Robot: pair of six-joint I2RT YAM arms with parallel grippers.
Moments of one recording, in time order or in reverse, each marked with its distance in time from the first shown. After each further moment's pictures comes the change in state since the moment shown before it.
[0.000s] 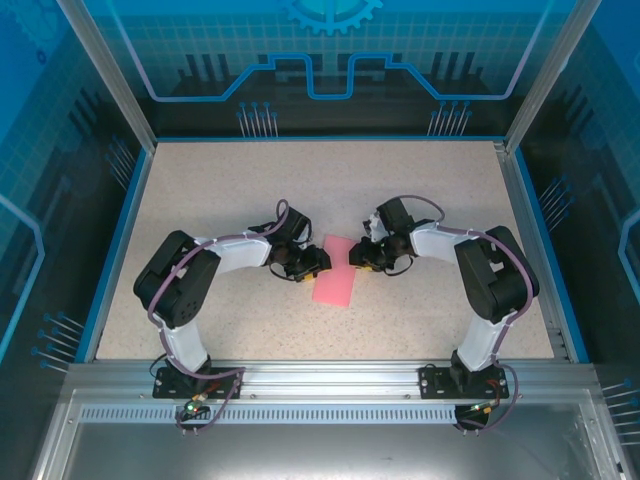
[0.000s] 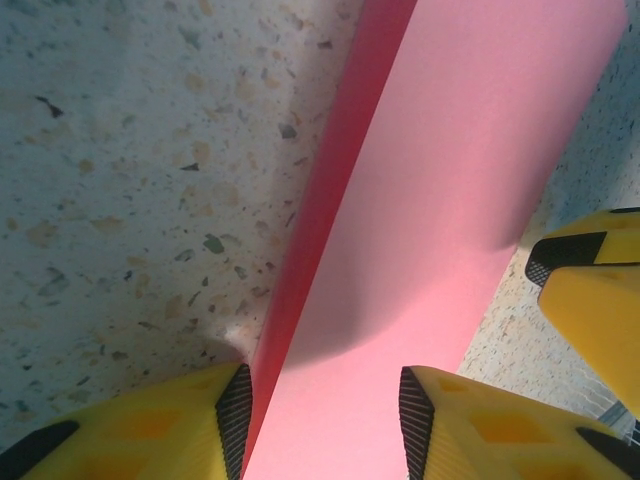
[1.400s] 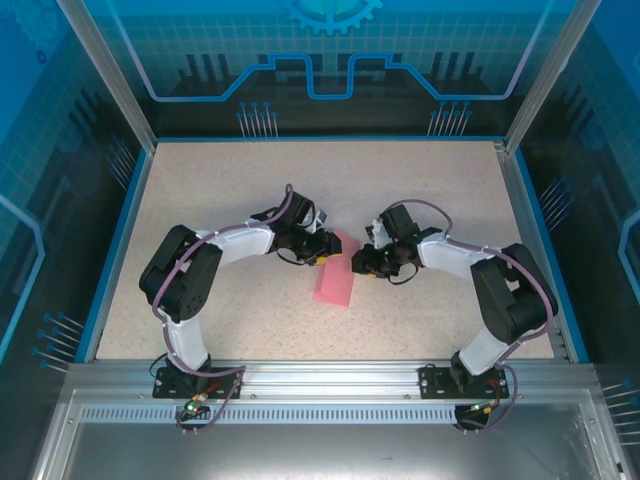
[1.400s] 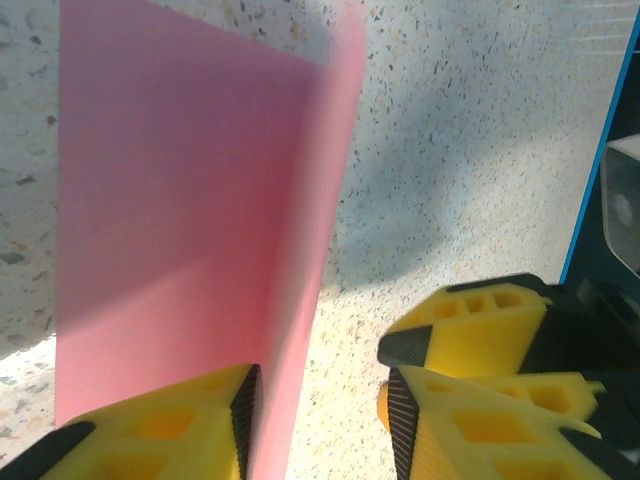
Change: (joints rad) left arm 0.024 0.045 0.132 0.035 0.151 0.057; right arm 0.052 -0.169 -0.094 -0.029 0.067 -0.004
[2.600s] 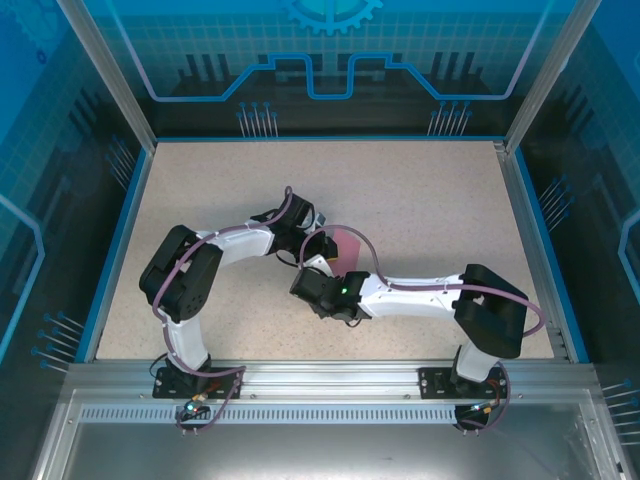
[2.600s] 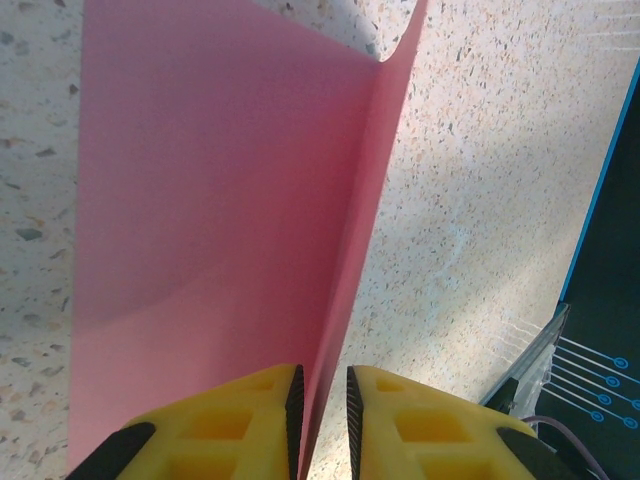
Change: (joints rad) left arm 0.000 0.000 -0.015 -0.004 0.002 -0.009; right arm 0.699 0.055 0.189 -0.208 0.920 -0.007
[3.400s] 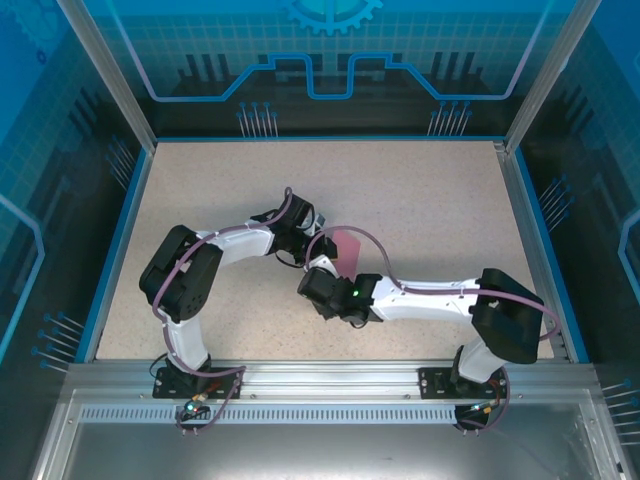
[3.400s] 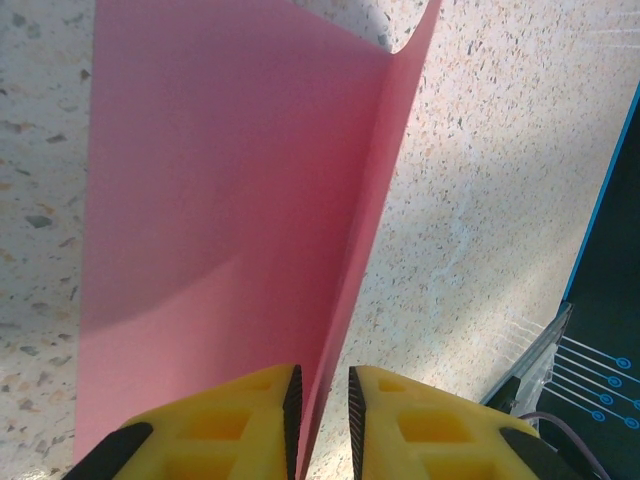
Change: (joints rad) left arm 0.000 0.000 0.000 -0.015 0.000 0.000; right arm -0.005 -0.084 -0.069 0.064 -0.047 -0.040
